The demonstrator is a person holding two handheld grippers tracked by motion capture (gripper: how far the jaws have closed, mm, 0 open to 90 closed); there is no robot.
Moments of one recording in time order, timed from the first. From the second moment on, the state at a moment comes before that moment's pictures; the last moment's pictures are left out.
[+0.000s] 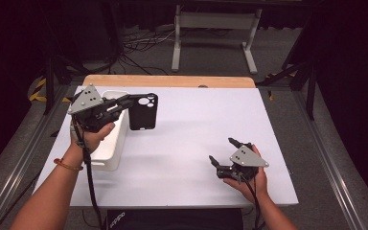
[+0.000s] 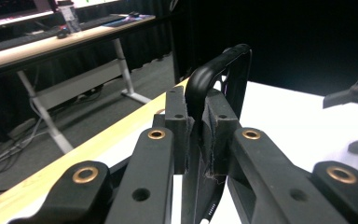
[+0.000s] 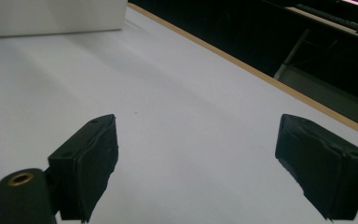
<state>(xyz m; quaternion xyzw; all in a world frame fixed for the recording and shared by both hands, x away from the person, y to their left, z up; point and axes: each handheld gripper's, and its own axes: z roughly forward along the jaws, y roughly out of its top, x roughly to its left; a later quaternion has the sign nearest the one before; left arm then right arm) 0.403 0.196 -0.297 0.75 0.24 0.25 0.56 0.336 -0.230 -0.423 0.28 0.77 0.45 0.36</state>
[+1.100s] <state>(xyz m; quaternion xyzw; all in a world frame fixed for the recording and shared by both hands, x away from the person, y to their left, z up) 0.426 0.262 -0.300 0.71 0.29 0.27 0.58 0.343 -0.237 -0.422 0.30 0.76 0.45 0.36</state>
